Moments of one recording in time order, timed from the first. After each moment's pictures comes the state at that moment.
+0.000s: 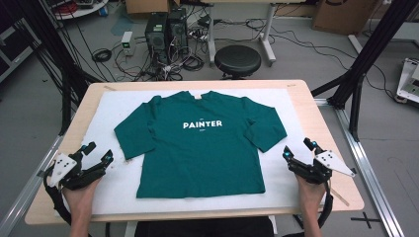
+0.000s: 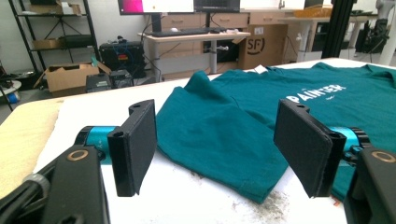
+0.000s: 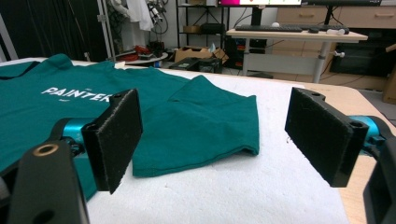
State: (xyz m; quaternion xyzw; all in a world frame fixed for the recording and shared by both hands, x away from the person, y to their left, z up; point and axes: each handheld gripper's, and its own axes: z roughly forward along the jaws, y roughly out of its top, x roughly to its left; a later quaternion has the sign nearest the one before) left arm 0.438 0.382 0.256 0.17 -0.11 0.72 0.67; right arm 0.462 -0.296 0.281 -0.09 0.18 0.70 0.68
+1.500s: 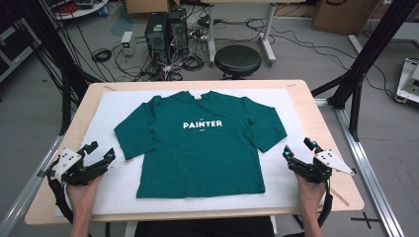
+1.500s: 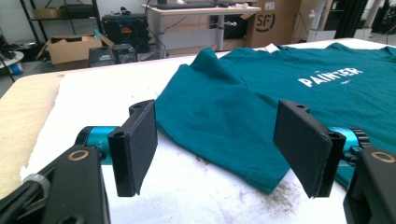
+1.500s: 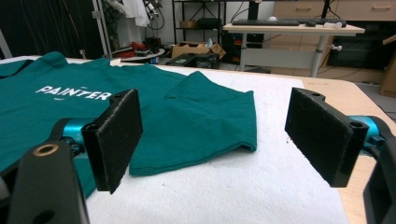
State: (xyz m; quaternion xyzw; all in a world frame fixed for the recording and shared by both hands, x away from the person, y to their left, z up) left arm 0.435 0.380 0.267 0.20 -0.06 0.71 0.67; right arm 0.461 -0.296 0.283 -0.07 0.19 0.71 0.68
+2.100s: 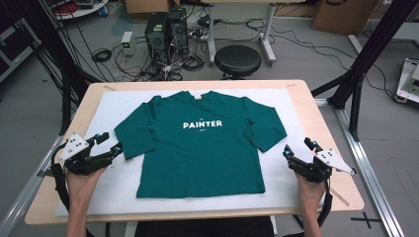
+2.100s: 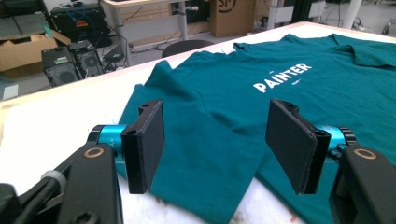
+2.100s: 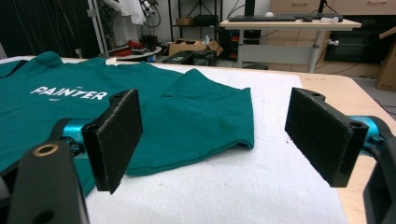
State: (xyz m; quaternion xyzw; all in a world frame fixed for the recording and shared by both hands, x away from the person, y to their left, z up) left arm 0.384 0.353 0.284 0.28 -0.09 0.73 0.62; right arm 0.461 -0.296 0.285 -0.06 0.18 0.71 0.68
